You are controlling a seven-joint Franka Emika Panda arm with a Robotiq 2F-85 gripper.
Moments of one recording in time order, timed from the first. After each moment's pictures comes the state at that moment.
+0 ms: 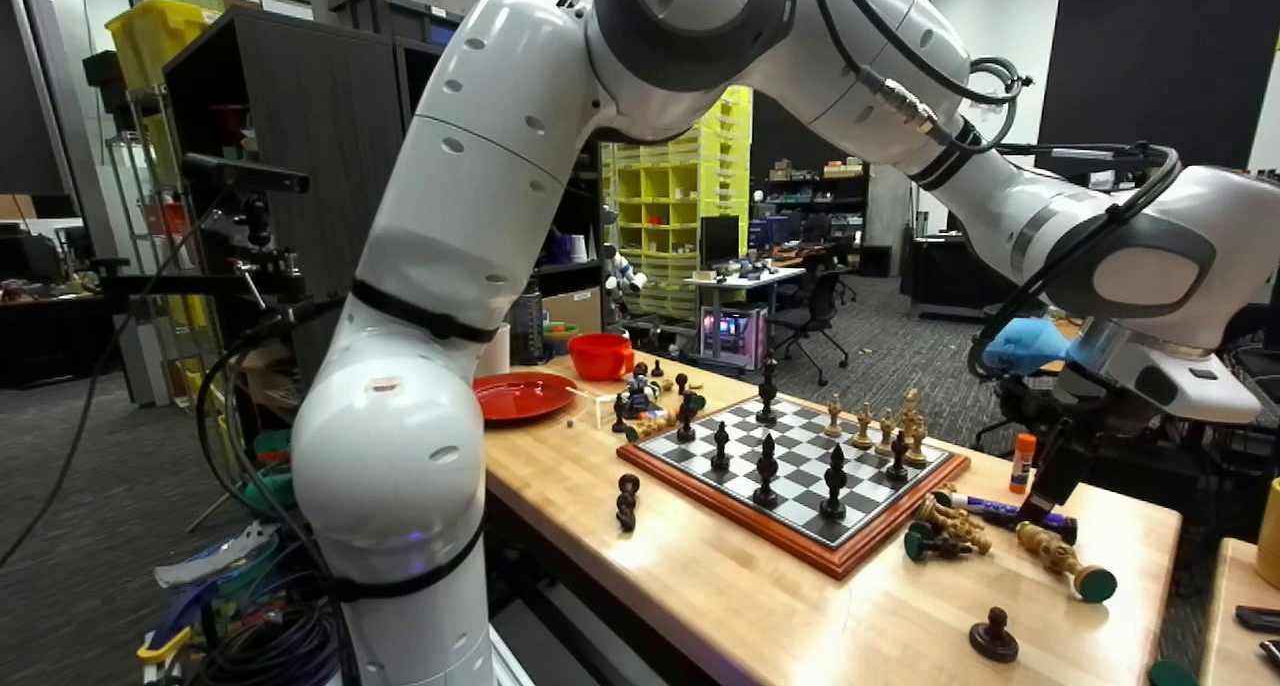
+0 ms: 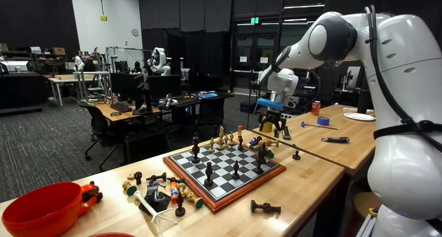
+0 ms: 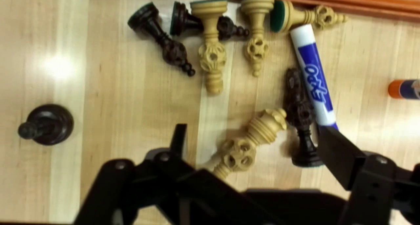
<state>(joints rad) -0.31 0.42 -0.31 -1.76 0.42 2.03 0.68</state>
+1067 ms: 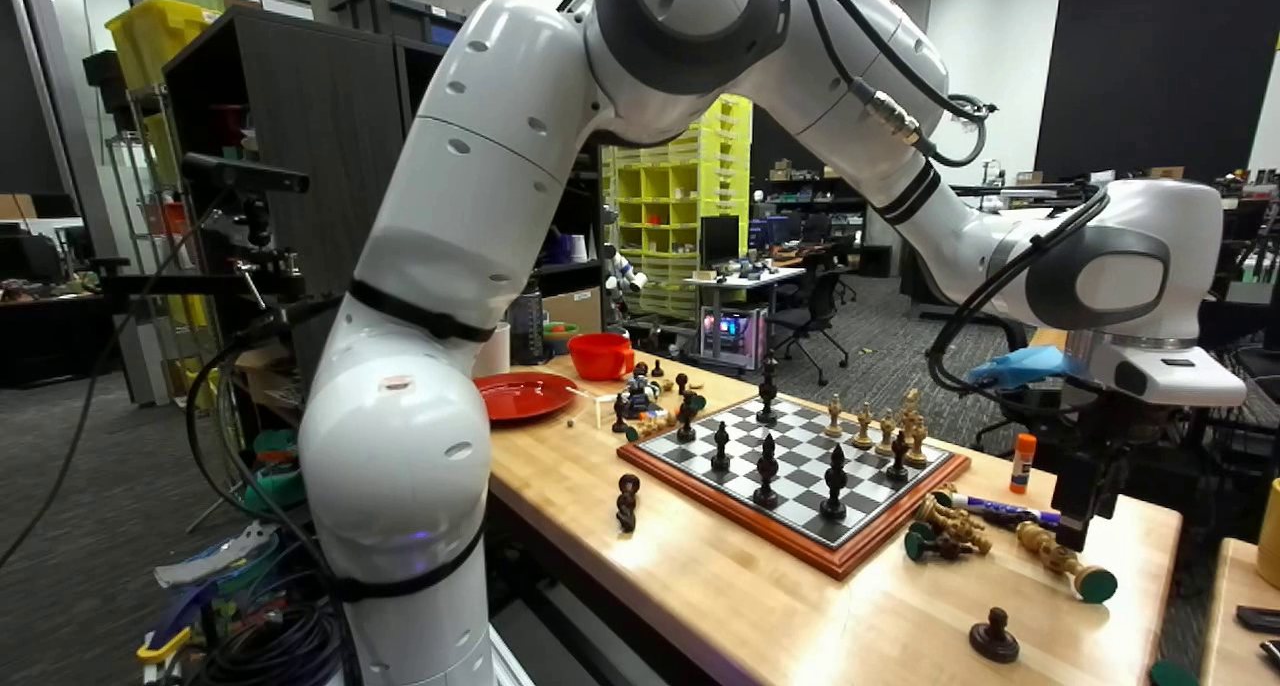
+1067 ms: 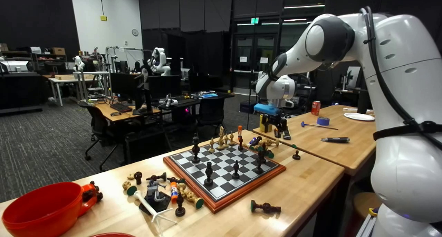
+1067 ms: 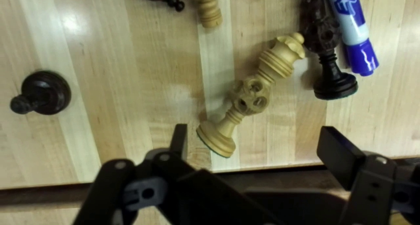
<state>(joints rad) -0.25 0.42 -0.34 -1.82 0.17 2.23 1.02</state>
